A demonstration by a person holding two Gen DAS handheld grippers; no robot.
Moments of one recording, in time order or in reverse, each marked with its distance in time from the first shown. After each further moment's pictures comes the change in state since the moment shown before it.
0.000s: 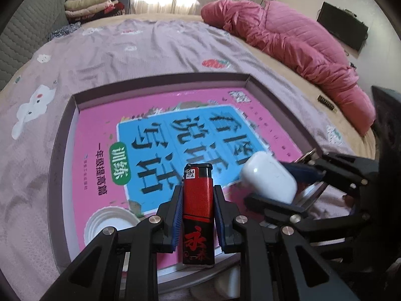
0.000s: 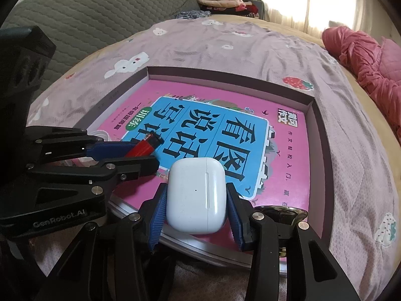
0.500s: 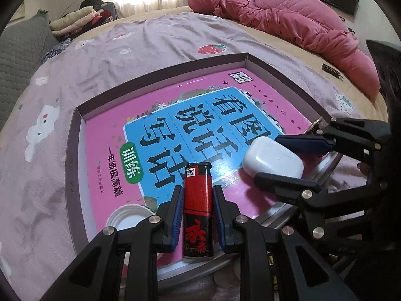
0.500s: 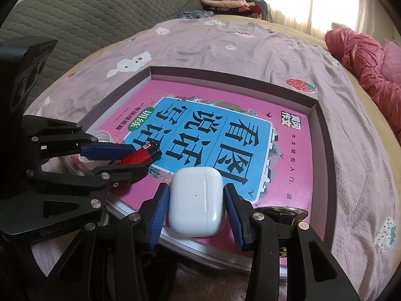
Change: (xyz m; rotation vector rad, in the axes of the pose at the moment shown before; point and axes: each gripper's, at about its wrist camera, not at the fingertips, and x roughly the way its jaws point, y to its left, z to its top) left arm -0.001 -0.010 -0.002 0.158 0.066 0.110; right arm 0.003 0.003 0.001 -0.011 -0.004 0.007
